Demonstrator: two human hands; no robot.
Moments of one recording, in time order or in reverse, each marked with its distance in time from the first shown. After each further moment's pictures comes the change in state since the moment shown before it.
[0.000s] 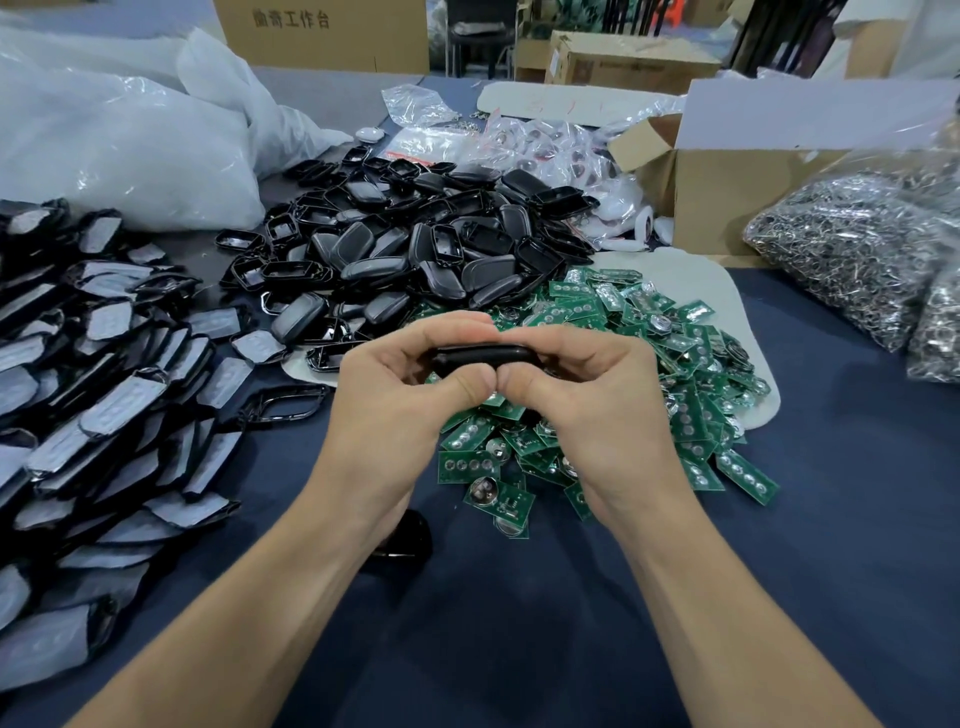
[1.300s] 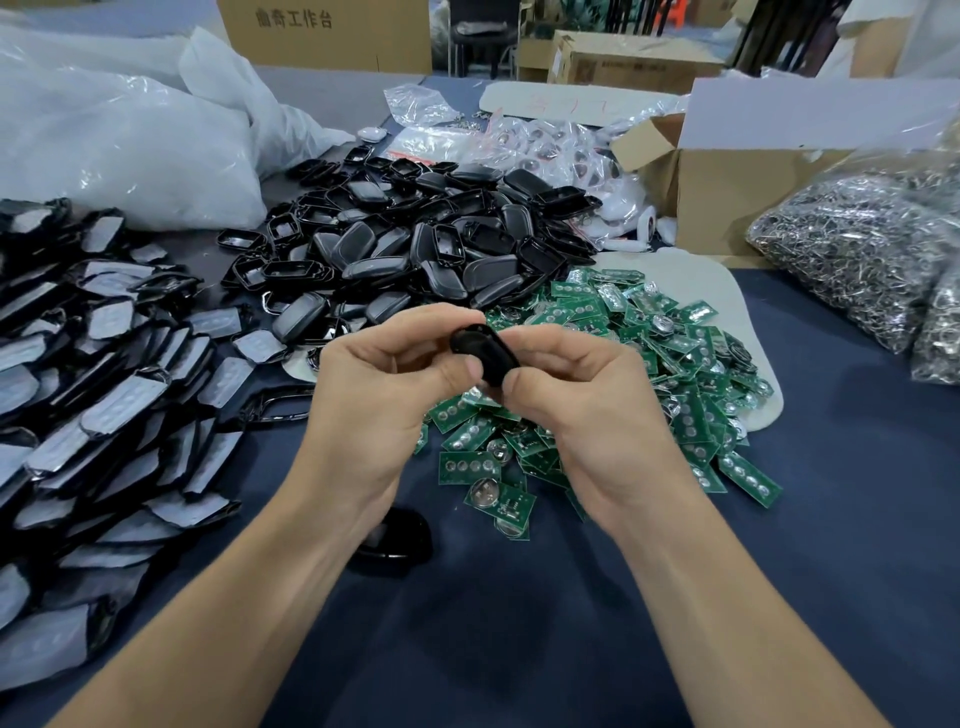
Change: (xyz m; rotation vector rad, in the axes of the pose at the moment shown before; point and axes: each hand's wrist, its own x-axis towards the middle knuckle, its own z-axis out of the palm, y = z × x) left_hand 0.008 -0.002 -0.008 -0.020 -0.015 0.053; right_hand 0.001 0.005 -0.001 0.183 -0.057 0.182
